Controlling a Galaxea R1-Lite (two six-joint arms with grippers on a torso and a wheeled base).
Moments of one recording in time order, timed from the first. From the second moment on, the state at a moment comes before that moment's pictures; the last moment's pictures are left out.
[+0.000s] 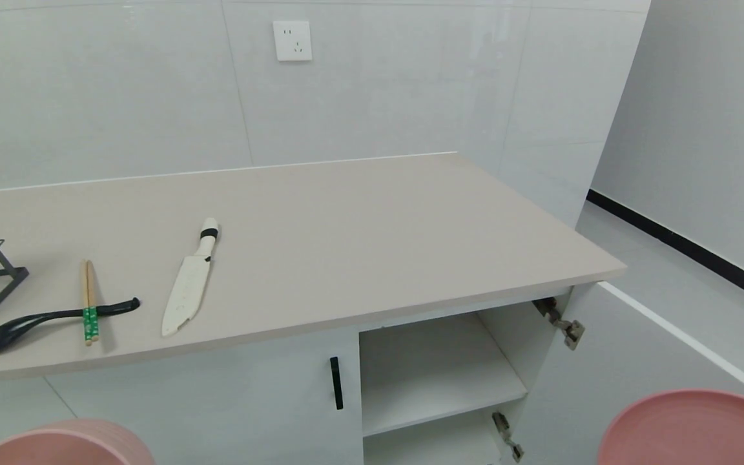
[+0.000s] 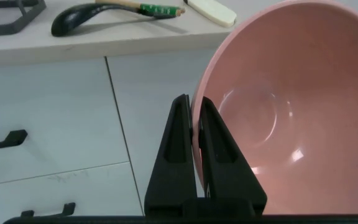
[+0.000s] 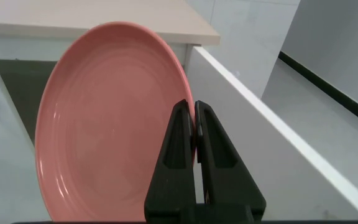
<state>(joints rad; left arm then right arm) 0.00 0.00 0.00 0.00 -0.01 0.00 -0.04 0.07 0.00 -0.07 0.14 -0.11</state>
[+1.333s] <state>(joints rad) 0.00 0.00 0.00 0.00 0.00 -0.01 -0.04 0.07 0.00 -0.07 0.13 -0.11</state>
